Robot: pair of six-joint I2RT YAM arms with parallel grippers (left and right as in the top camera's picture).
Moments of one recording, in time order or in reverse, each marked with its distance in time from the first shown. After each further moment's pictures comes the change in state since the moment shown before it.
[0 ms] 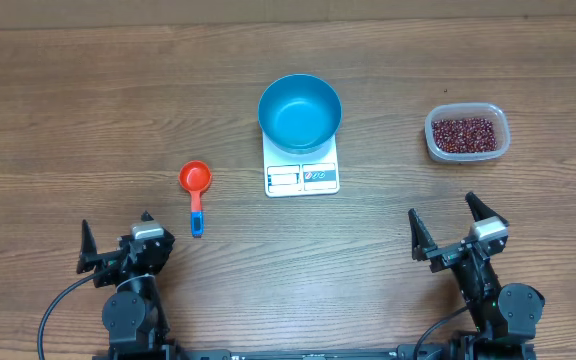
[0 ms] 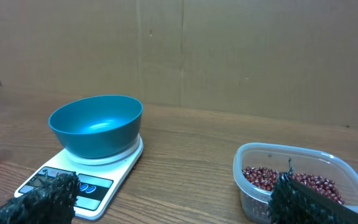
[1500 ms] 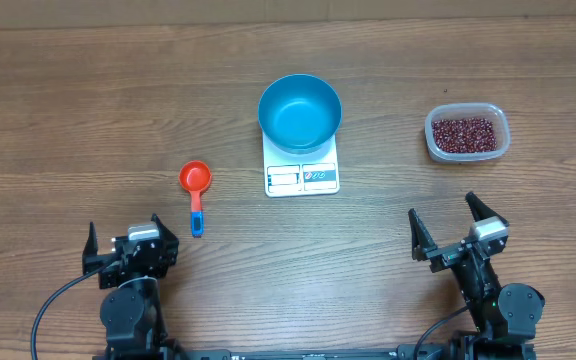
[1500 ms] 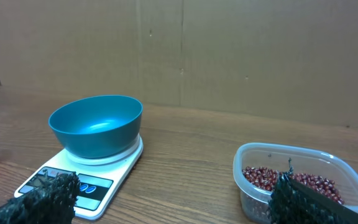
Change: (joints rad) left arm 0.000 0.000 0.076 -0.175 0.064 -0.174; right arm 0.000 0.000 0.000 0.000 0.000 0.000
